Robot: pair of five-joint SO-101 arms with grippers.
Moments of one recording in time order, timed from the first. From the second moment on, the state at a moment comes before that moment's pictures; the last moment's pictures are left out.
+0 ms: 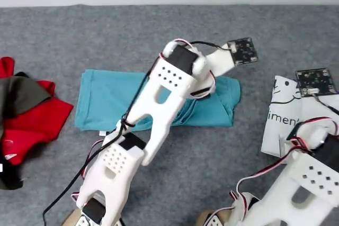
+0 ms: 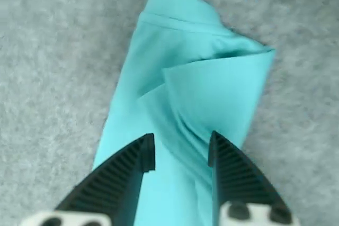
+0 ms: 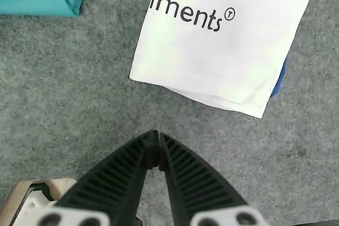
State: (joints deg) left arm 32.6 43.6 -60.1 98.9 -30.1; right arm 32.2 -45.4 20.0 100.6 35.6
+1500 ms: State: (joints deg) left arm 23.8 46.4 -52.0 98.8 -28.6; right arm 32.2 -45.4 20.0 100.6 35.6
